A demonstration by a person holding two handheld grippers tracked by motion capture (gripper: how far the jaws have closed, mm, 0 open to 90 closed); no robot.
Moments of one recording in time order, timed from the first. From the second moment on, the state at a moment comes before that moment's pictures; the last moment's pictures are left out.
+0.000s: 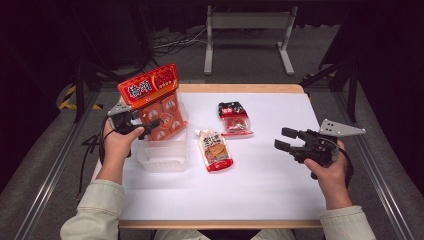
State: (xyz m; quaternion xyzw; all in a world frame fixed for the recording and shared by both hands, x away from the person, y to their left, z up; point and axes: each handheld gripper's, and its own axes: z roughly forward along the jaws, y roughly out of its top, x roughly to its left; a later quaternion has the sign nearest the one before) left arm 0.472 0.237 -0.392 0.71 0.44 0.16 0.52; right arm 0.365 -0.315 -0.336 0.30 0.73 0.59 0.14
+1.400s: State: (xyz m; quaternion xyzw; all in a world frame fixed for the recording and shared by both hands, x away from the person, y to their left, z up) left arm 0.354 0.243 -0.366 0.74 0.37 0.18 0.53; right arm 0.389 -0.325 -0.344 0.38 0.73 0.55 0.17
